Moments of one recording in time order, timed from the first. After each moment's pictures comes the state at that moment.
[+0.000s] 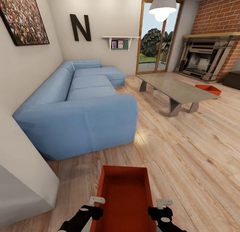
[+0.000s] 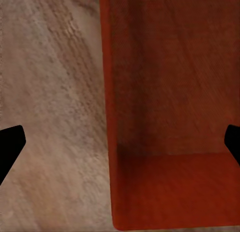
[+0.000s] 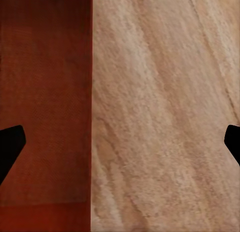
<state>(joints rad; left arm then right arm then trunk) -0.51 -0.14 -0.01 -0.30 -0.12 0.18 0.09 -0.48 0.01 0.61 -0.30 -0.54 -0.07 -0.35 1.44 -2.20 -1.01</state>
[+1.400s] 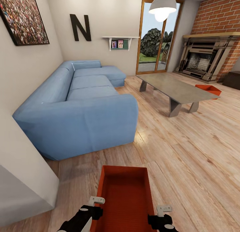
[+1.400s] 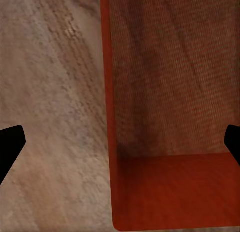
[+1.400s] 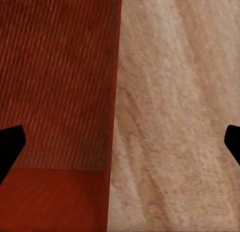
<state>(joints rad) -0.51 -0.14 -0.01 -0.30 -0.11 0.18 0.09 -0.48 0.01 0.61 -0.19 -0.55 -0.09 -0.19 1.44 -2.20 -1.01</state>
